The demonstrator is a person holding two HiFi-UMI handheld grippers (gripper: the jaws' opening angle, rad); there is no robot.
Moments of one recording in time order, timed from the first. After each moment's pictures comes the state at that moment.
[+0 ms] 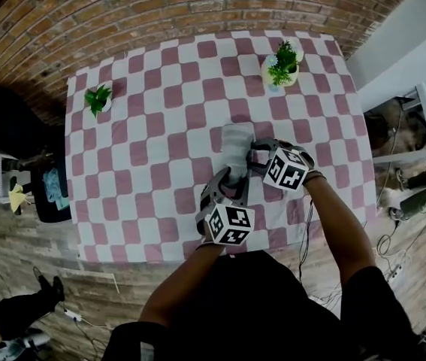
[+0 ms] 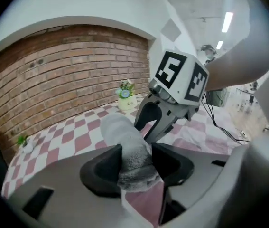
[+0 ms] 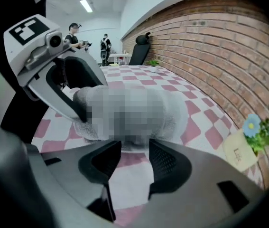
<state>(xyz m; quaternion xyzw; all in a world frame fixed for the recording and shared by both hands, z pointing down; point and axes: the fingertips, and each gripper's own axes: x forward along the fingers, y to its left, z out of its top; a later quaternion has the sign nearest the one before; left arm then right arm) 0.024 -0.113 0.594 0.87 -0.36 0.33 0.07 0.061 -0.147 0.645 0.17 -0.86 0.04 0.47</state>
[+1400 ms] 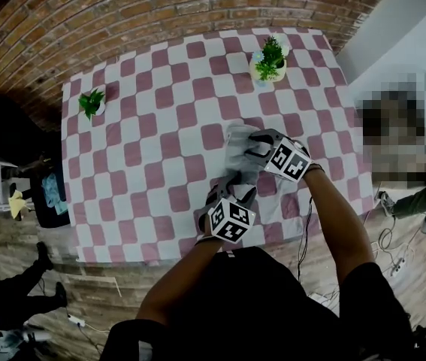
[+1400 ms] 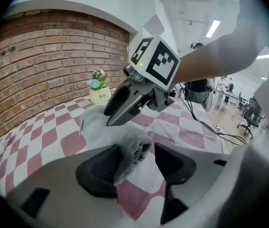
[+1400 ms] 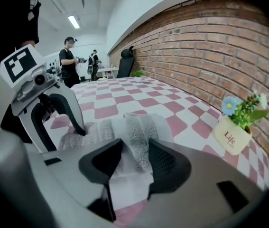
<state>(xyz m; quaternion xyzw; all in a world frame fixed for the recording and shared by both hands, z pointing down) 0.068 -0.062 0.624 0.90 -0.23 0.36 0.10 0.085 -0.158 0.635 0.24 -0.89 0.08 0.38</state>
